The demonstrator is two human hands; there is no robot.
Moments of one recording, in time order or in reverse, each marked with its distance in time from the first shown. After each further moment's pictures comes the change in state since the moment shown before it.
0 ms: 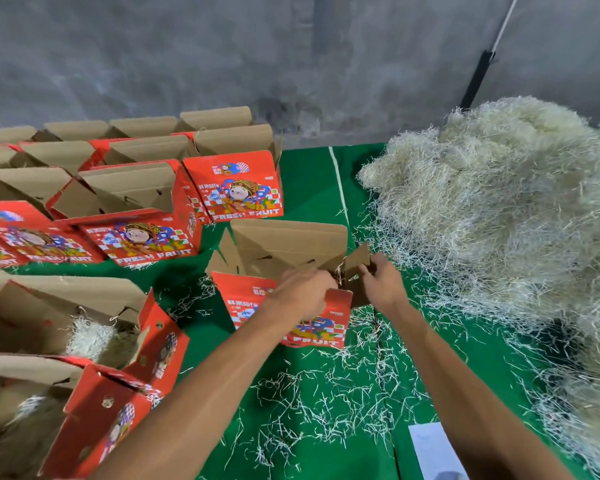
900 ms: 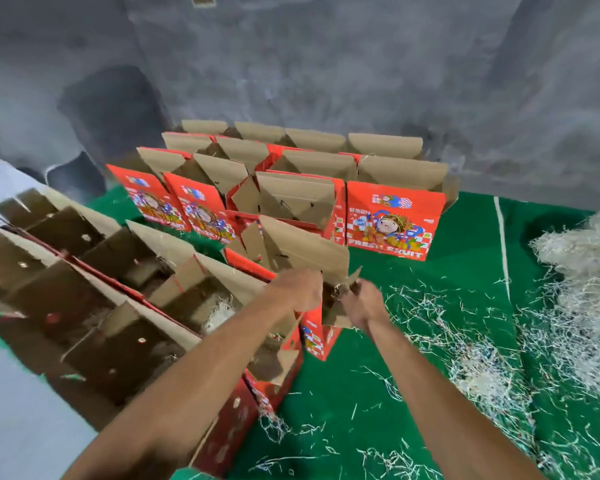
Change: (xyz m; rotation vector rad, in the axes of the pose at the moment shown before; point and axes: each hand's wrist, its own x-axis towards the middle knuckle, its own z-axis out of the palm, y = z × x) left_hand -0.094 -0.263 -0.075 -0.051 0.007 -0.525; right_hand 0.014 -0.182 0.283 -0.050 -0.458 -0.162
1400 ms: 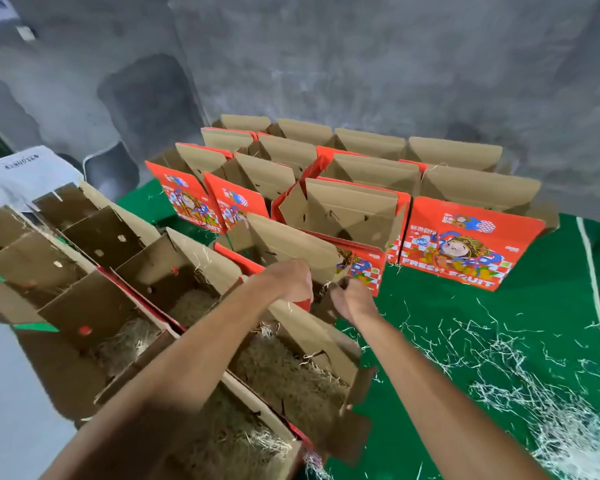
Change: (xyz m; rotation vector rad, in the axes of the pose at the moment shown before) left_hand 0.040 -0.162 -0.047 -0.177 -0.059 -0.169; right_hand 0.095 -0.092 0.131 -0.039 -0.116 0.054
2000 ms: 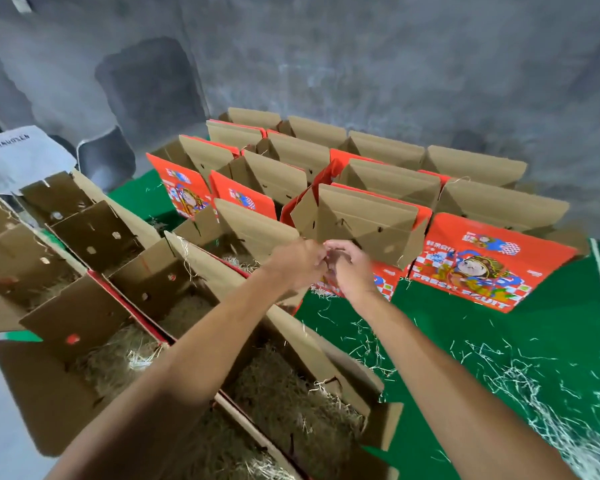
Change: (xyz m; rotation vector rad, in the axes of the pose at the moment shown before) left_hand 0.051 -0.034 -0.031 0.120 0.328 0.185; right_hand 0.044 -0.069 0.007 0.444 0.054 -0.224
